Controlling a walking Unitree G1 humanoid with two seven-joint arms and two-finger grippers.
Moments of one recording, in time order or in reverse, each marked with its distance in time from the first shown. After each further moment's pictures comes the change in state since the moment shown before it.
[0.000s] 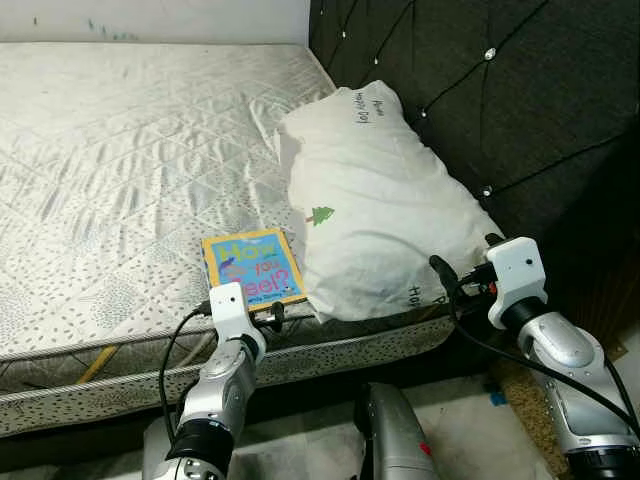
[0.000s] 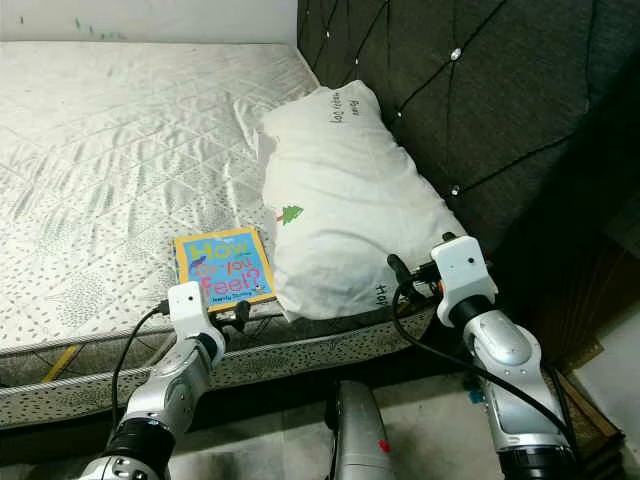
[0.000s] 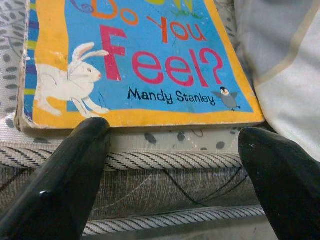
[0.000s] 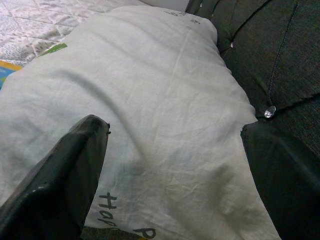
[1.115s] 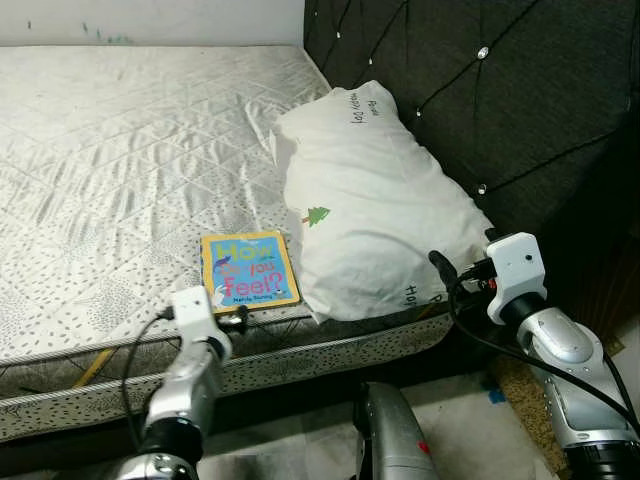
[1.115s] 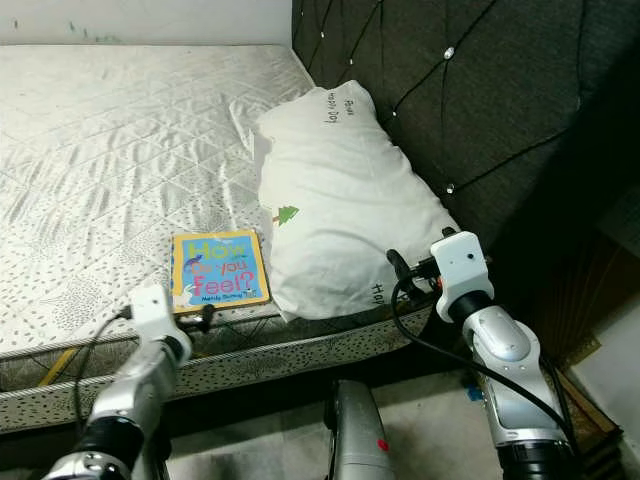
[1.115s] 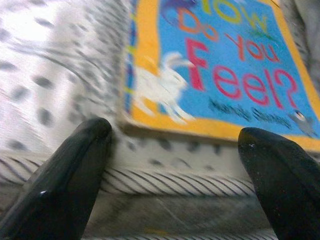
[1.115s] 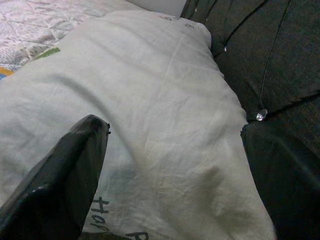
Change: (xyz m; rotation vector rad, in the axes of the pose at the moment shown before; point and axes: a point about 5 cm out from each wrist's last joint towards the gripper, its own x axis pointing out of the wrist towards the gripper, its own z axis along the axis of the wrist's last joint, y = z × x) left arm -0.002 0.059 0.017 0.017 -0.028 0.162; right arm 0.003 -0.001 0.002 -0.008 -0.014 -0.003
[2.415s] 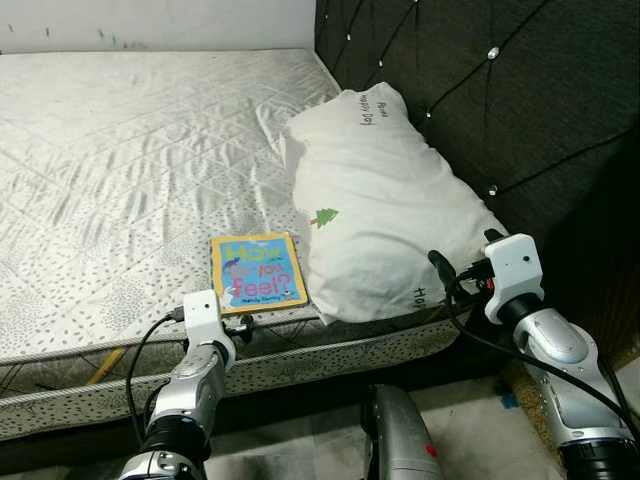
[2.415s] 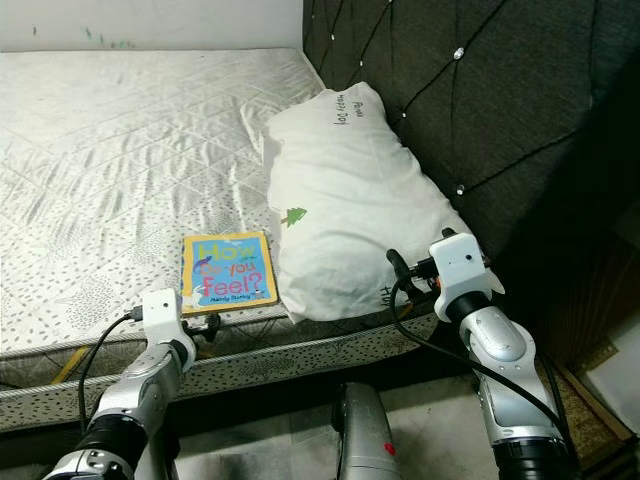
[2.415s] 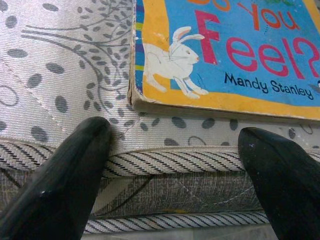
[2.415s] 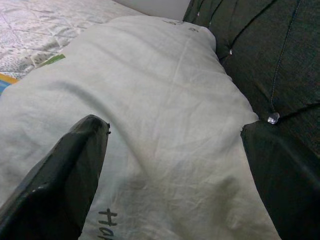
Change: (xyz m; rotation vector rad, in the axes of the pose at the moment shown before) left arm 0.000 -0.009 -0.013 0.070 0.098 -0.011; right arm 0.003 0.001 -0.003 0.006 -0.007 -0.016
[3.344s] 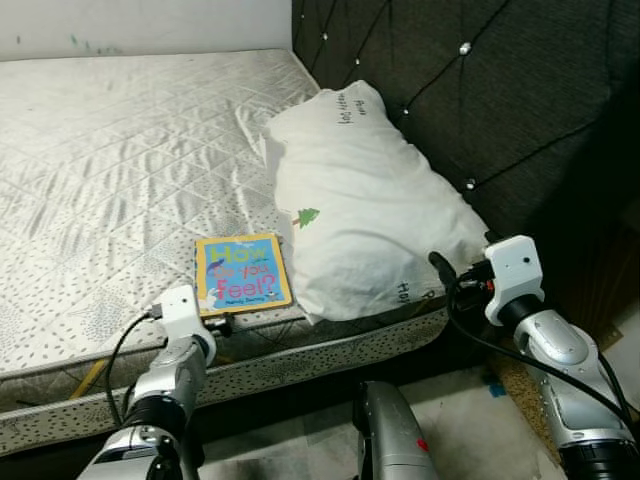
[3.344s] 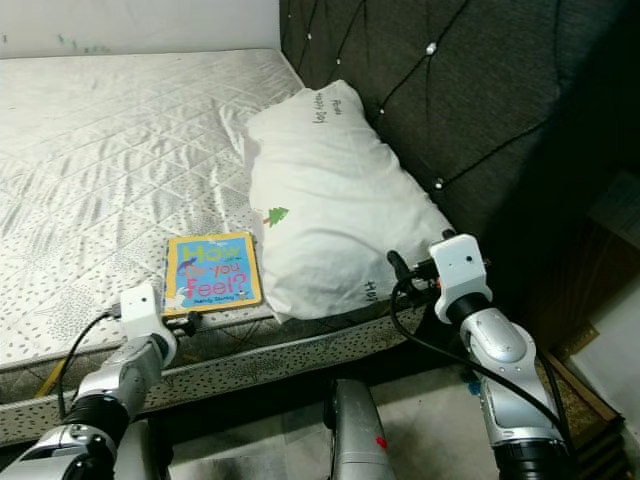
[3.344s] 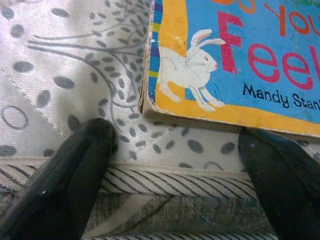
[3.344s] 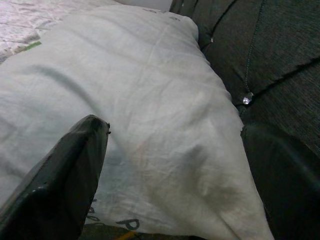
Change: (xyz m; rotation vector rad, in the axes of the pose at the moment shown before) left arm 0.008 0.031 0.015 -0.048 0.033 0.082; right arm -0.001 0.000 -0.002 0.000 0.005 -0.001
